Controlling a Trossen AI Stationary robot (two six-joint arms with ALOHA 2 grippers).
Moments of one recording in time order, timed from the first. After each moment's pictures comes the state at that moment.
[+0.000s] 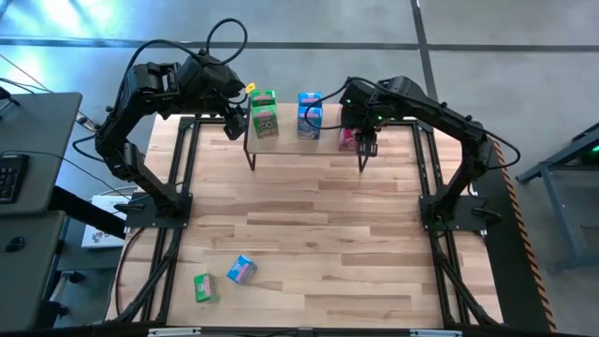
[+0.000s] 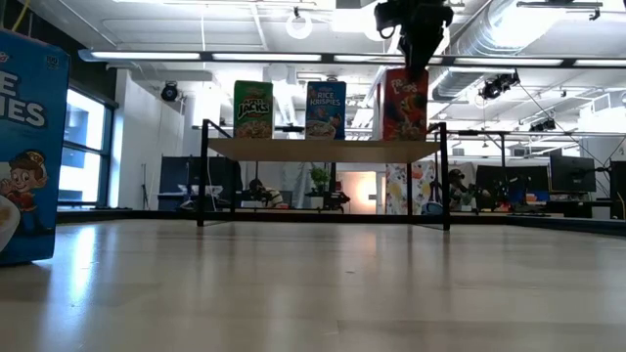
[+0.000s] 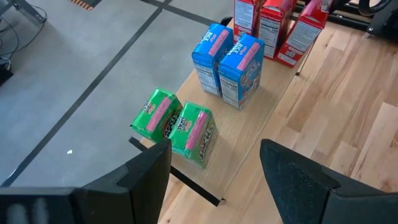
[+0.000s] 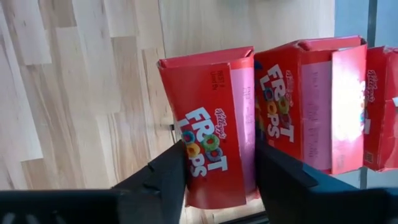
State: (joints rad) left arm 0.31 1.59 2.34 -1.56 -0.35 -0.08; right arm -0.44 1.70 1.93 -1.52 0.13 -0.38
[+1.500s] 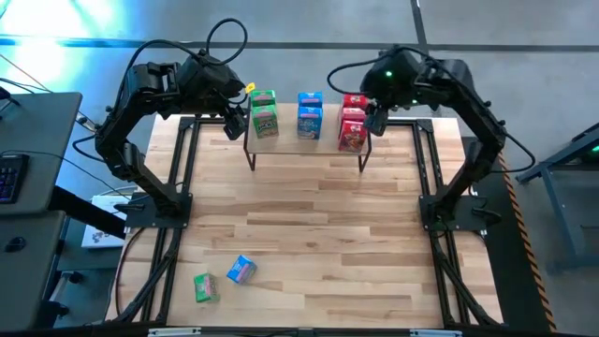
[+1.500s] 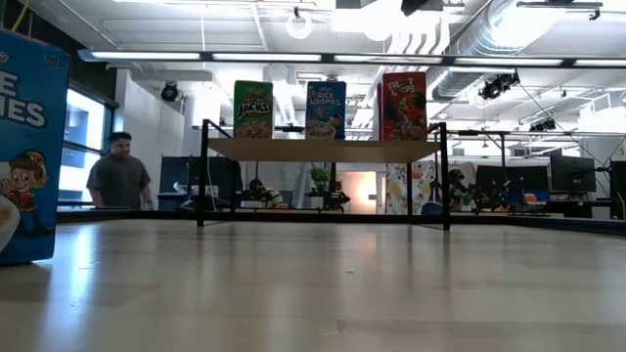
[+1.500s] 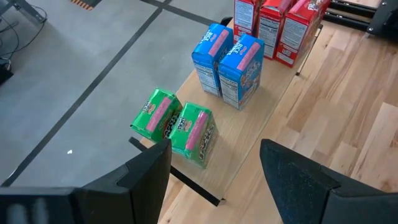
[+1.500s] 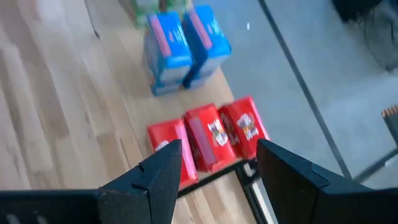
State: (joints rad) left arm 0.31 1.59 2.34 -1.56 -0.35 -0.08; right arm -0.41 1.67 2.34 -1.57 0.23 -0.19
